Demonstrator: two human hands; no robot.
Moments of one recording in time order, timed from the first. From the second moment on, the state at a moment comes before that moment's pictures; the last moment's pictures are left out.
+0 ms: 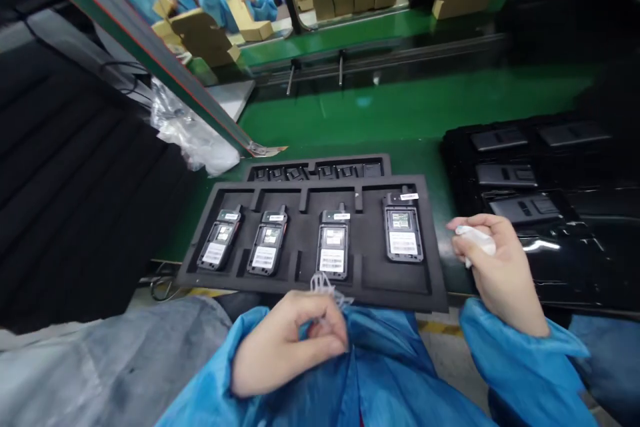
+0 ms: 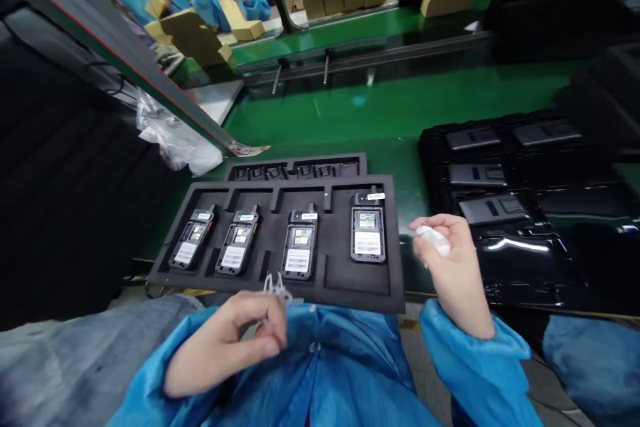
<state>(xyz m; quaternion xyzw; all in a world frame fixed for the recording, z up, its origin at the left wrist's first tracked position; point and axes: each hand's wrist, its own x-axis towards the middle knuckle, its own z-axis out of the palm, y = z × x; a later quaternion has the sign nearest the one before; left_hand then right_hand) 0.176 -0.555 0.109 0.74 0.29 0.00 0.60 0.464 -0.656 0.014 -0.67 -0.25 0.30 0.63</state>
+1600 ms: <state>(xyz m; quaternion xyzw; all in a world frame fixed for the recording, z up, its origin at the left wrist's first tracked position) 0.288 -0.511 0.040 0.97 0.06 0.10 0.22 0.459 -0.577 0.083 -0.63 -0.77 0.09 -0.02</state>
